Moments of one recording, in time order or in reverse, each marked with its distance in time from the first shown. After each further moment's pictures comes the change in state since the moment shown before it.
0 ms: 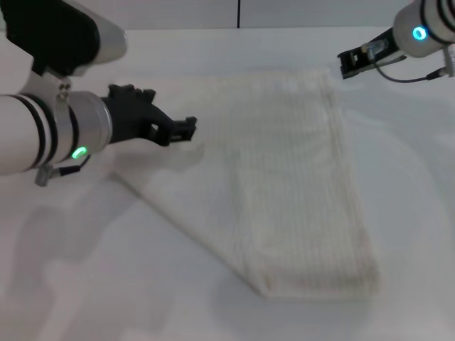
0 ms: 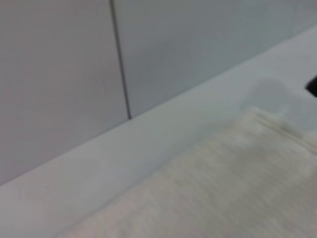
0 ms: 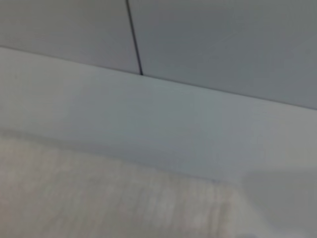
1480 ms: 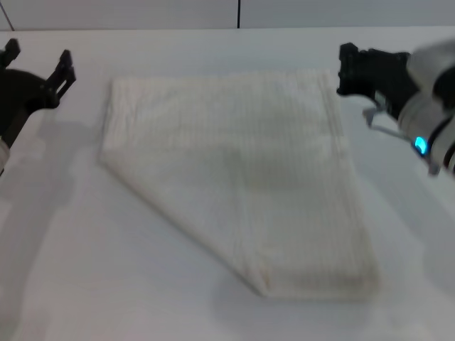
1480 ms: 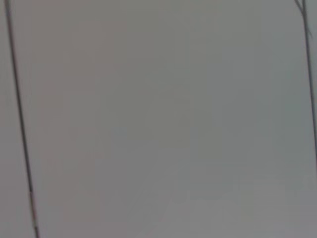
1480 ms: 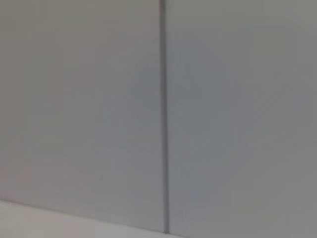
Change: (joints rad) left arm 0.124 0.065 0.115 0.676 0.277 1.423 -0.424; right arm -0.780 0.000 -0.772 -0.386 0.570 1.195 -0.405
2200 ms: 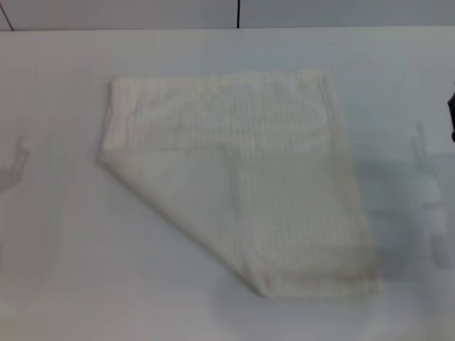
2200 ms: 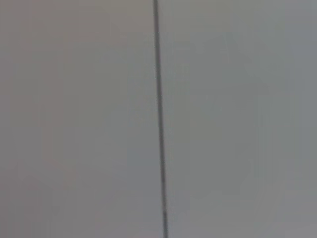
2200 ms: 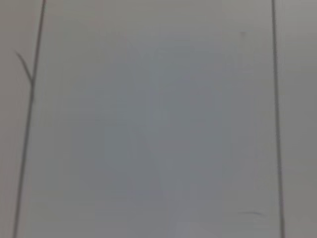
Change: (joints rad) left arm -0.100 -0.072 0.006 0.702 -0.227 0.716 -0.062; right arm 0.081 0.033 -0.454 0.876 0.074 1.303 0.444
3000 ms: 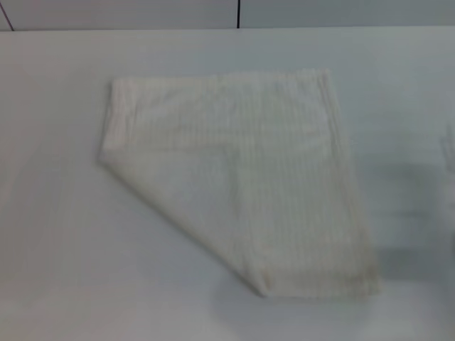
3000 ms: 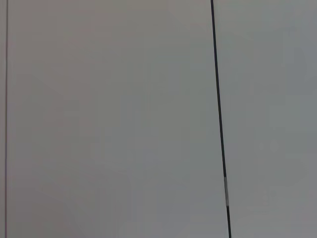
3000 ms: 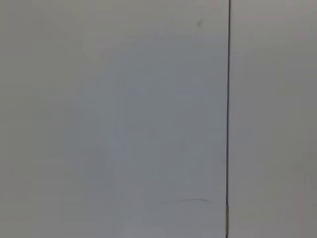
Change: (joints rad) left arm 0.012 -0.010 -0.134 0.046 -0.002 0.017 -0.002; right arm -0.015 0.003 0.097 0.041 0.008 -0.012 0.012
